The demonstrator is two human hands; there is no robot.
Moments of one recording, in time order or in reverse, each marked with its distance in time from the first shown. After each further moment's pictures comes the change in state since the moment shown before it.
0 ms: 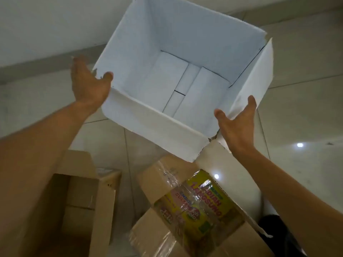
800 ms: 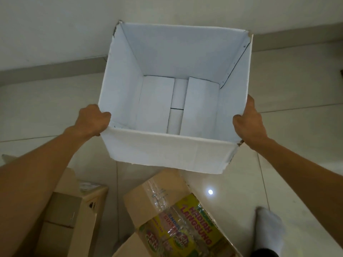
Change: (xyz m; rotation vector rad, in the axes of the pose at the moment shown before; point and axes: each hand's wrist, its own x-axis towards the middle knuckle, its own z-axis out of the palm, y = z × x) left_hand -0.016 -0.017 0.015 0.298 -0.349 -0.280; right_hand 0.108 -0.008 -0.024 -0.282 -0.125 -0.171
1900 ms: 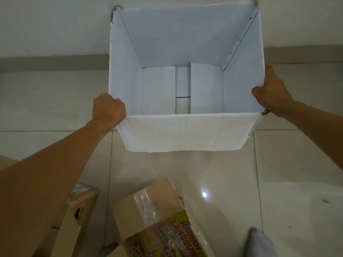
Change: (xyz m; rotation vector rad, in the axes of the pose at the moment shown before) left_hand 0.028 0.058 0.034 -0.152 0.279 -0.099; right_hand 0.138 -0.037 -0.044 -0.196 -0.066 -0.221
